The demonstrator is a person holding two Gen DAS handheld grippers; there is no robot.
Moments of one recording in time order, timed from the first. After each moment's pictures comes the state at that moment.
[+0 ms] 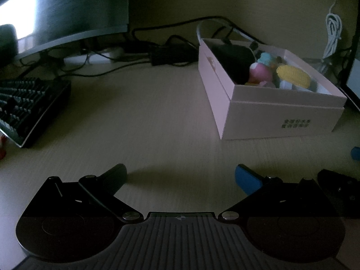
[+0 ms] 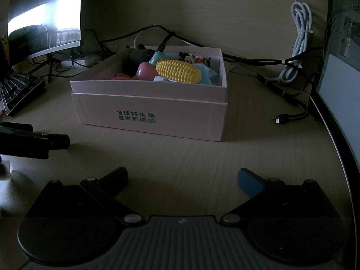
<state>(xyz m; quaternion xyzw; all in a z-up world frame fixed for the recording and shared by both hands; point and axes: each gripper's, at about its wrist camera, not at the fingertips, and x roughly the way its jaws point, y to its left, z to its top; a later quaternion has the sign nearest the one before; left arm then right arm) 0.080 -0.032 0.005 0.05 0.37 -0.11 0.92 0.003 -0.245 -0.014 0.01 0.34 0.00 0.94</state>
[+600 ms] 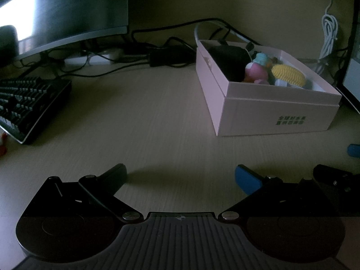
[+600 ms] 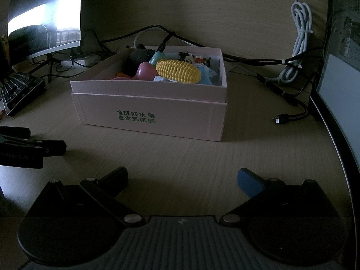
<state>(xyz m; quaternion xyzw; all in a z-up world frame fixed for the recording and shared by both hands) 0.070 -0.034 0.003 0.05 0.36 -0.11 0.93 0.003 -0.245 -0.015 0.01 0.34 0.00 0.94</state>
